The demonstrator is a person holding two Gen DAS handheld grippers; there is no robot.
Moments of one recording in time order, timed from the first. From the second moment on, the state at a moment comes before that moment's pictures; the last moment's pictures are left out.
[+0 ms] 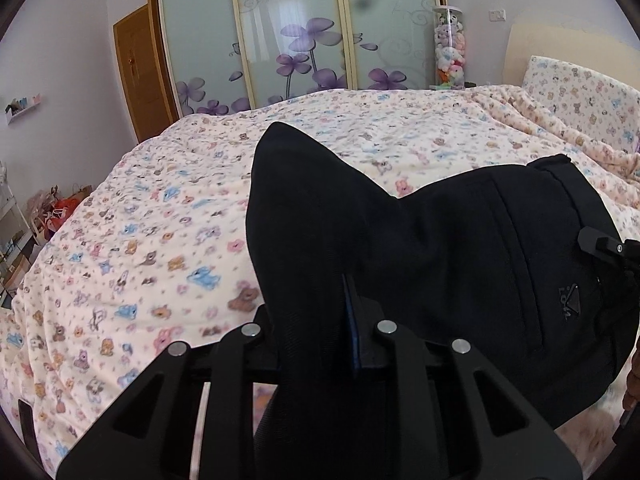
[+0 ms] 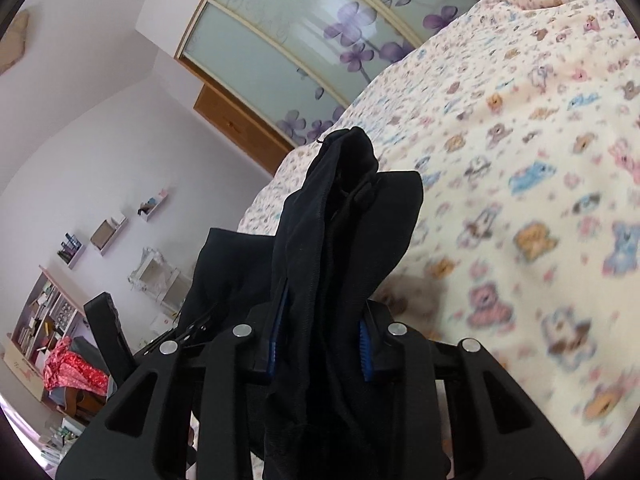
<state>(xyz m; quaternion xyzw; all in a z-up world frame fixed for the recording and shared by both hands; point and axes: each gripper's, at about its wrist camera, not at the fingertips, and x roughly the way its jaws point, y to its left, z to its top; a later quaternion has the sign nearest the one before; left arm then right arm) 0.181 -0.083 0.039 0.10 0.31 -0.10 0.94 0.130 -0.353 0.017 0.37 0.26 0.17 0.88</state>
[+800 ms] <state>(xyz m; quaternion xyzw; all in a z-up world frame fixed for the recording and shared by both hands) 0.211 -0.044 -0.007 0.01 0.32 -0.03 0.95 0.131 -0.391 -0.038 0.43 0.31 0.03 0.85</state>
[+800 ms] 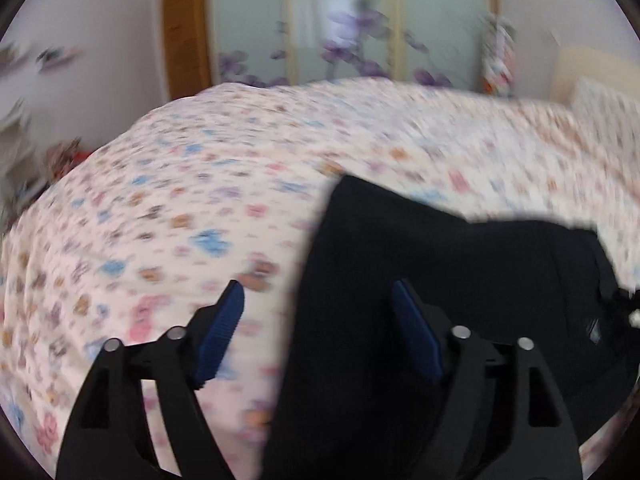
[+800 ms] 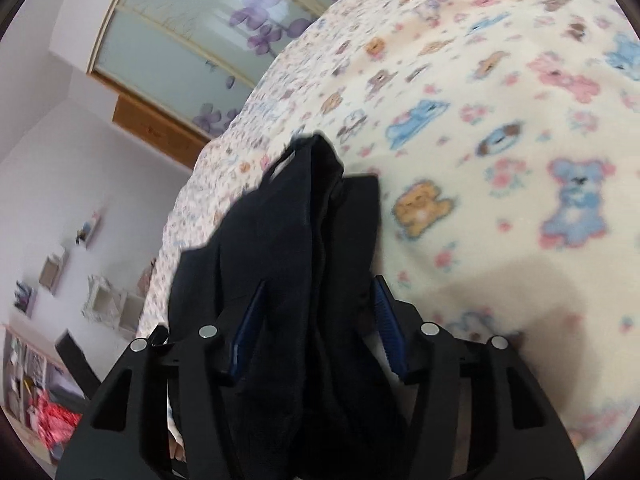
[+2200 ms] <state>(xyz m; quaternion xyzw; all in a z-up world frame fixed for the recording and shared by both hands) 0.166 -0.105 -0.042 0.01 0.39 -0.22 0.89 0.088 -0.342 -0.026 0.46 0.36 0.15 0.80</state>
